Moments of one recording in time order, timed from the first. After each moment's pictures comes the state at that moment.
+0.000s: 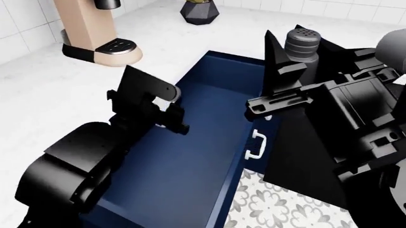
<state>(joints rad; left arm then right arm) -0.81 -0.30 0.32 0.26 -0.38 -1.00 0.08 0.91 0.33 0.20 -0.90 1.30 1.32 0.64</state>
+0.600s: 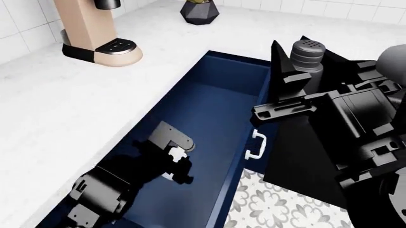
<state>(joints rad) -0.75 -0.28 0.56 -0.17 -0.32 -0.89 0.21 0.83 0.36 0.20 -0.91 1.27 1.27 0.64</state>
